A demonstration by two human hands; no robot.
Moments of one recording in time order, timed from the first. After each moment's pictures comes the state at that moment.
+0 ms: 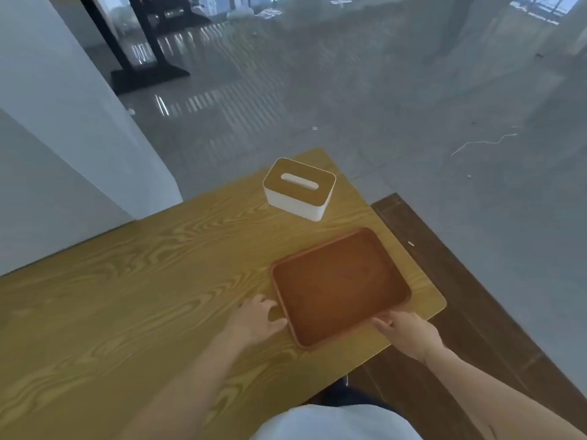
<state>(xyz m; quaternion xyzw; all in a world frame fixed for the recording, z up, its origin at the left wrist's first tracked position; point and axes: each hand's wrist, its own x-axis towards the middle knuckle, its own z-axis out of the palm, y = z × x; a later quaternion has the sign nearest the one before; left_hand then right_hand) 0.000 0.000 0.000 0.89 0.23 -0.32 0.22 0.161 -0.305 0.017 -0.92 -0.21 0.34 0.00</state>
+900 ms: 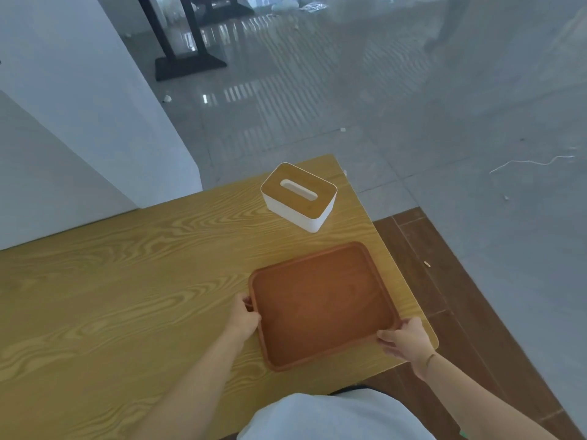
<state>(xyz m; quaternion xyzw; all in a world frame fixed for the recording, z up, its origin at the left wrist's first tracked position) 0.040 -0.037 -0.026 0.59 0.60 -0.03 0.54 0.244 -0.323 -0.009 -0.79 0.13 0.44 0.41</state>
